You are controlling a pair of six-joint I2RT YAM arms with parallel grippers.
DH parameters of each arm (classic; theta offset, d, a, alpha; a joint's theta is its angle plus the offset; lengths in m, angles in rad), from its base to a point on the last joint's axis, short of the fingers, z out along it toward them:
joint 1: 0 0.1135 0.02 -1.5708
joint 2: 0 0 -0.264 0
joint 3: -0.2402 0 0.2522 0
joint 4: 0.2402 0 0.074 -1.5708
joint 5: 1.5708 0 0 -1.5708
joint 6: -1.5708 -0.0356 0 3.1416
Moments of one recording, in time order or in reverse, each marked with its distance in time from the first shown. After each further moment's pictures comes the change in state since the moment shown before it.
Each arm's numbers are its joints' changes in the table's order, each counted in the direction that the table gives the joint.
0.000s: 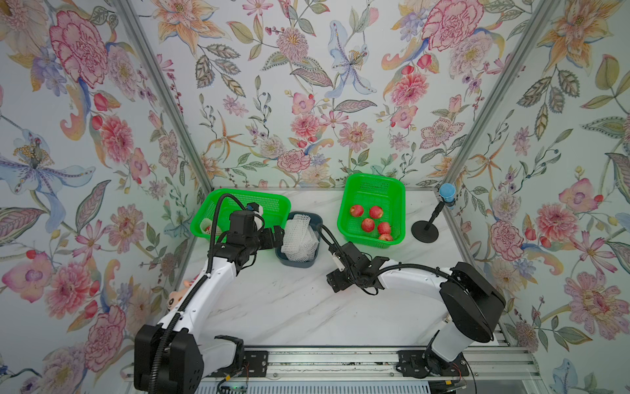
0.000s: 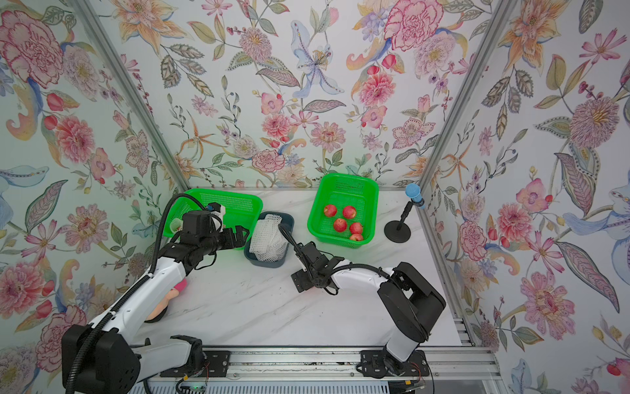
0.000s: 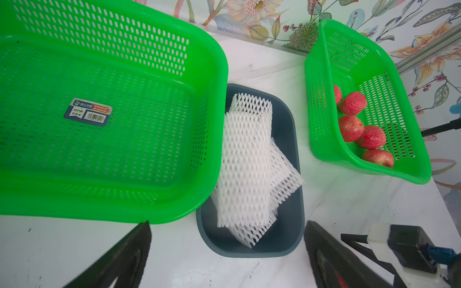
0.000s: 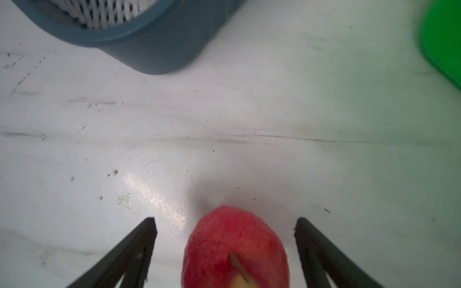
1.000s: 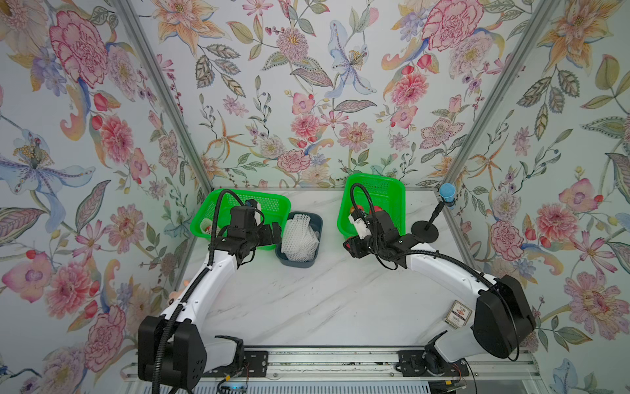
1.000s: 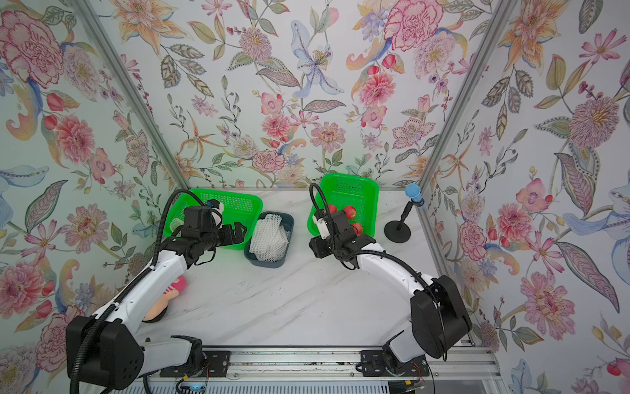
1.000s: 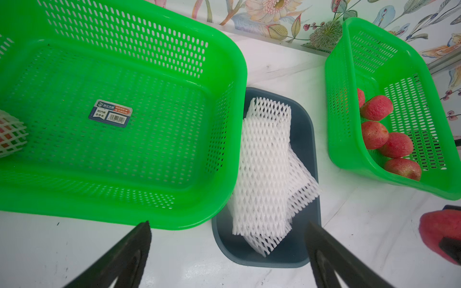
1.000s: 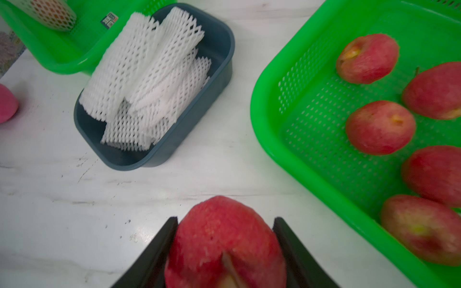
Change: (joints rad) left arm 0.009 0.064 -0.068 0.053 -0.056 -0.010; right arm -0.307 -0.166 -0.183 0.084 -0.156 0.117
